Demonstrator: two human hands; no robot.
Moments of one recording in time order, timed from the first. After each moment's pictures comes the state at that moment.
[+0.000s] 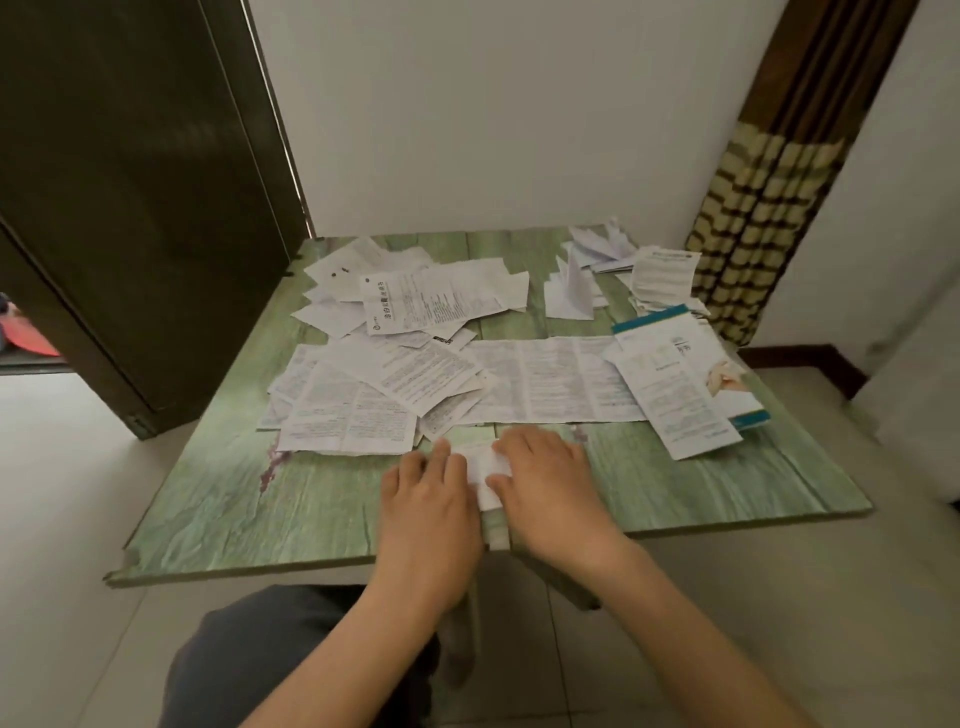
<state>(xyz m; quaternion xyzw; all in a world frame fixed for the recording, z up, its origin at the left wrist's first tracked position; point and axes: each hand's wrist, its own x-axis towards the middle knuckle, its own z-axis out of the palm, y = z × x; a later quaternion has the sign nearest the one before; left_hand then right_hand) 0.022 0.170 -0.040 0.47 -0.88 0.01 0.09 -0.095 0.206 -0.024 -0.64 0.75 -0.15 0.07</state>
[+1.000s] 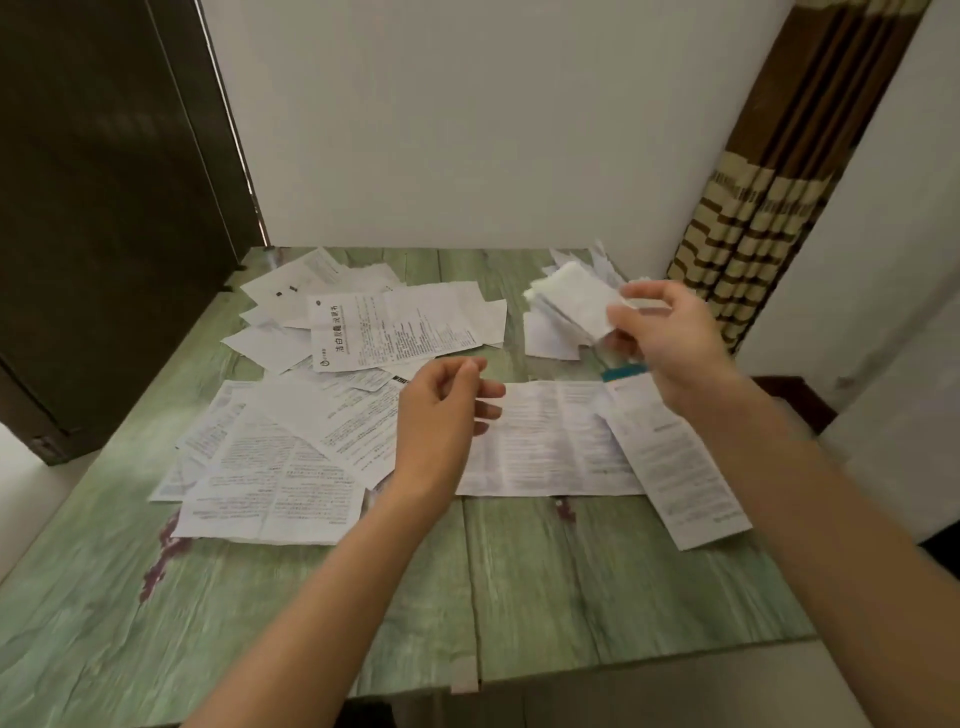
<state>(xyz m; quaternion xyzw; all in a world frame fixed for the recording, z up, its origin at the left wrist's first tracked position) -0.066 0.080 0.012 0.40 -0.55 -0.59 0.44 -0.243 0.116 0.058 -0.30 0.68 -0.62 0.23</state>
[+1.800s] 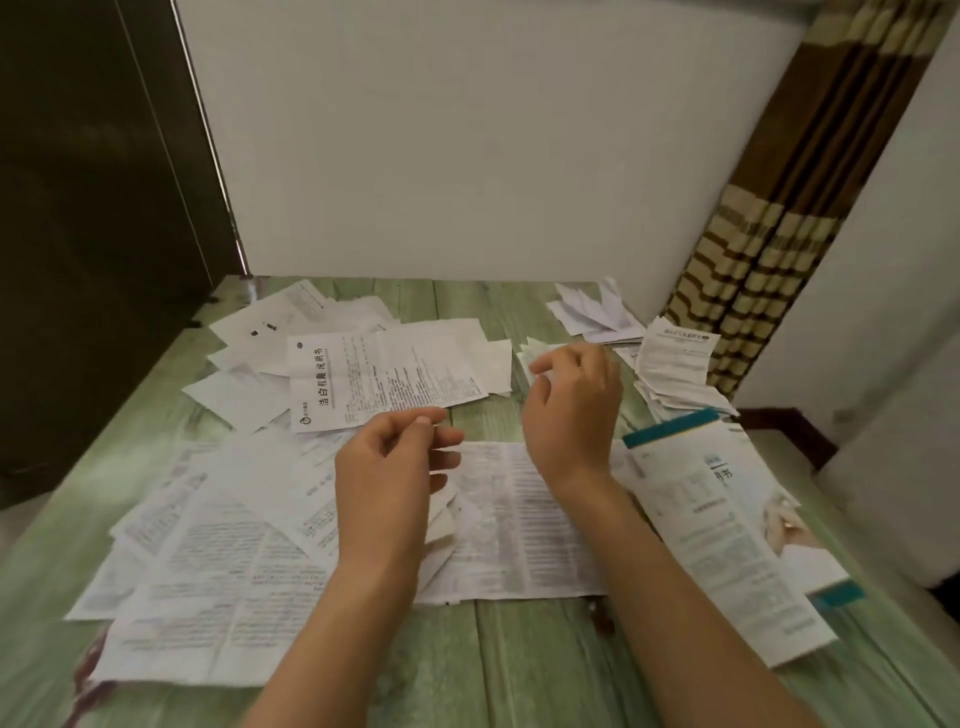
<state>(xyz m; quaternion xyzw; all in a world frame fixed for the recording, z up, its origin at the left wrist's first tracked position) -0.054 0.048 0.021 0.45 -0.46 -0.61 0.46 -0.210 0.024 -0.025 -0.42 0.78 -0.41 -0.22</state>
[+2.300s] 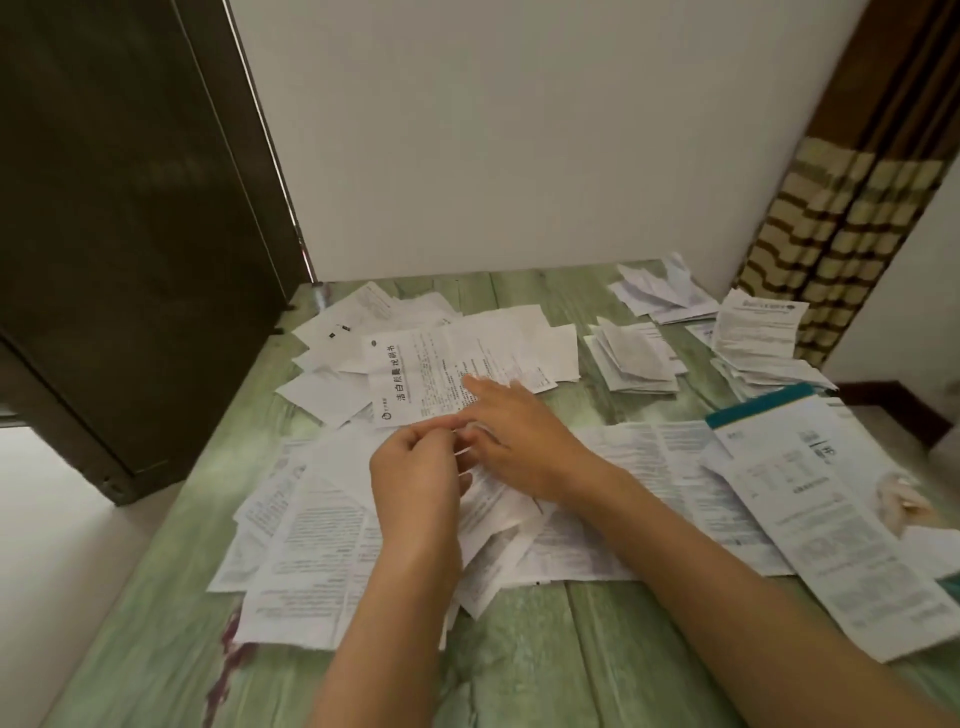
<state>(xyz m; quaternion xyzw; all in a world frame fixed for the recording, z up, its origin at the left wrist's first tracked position) -0.031 0.033 0.018 0.53 -0.38 -0.61 0.45 -0.154 0.002 -0.034 -0.72 0.66 -0.18 0.12</state>
